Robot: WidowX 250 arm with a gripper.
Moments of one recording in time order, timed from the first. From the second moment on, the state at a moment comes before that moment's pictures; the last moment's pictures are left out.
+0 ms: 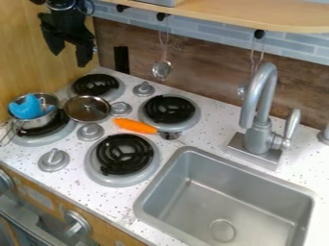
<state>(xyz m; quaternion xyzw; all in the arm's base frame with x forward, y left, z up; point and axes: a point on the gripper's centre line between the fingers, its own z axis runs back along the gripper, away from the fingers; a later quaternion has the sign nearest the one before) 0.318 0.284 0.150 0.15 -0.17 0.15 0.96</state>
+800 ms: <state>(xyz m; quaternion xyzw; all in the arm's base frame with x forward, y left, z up) 0.347 0.303 0.077 0.15 -0.14 0.10 0.97</state>
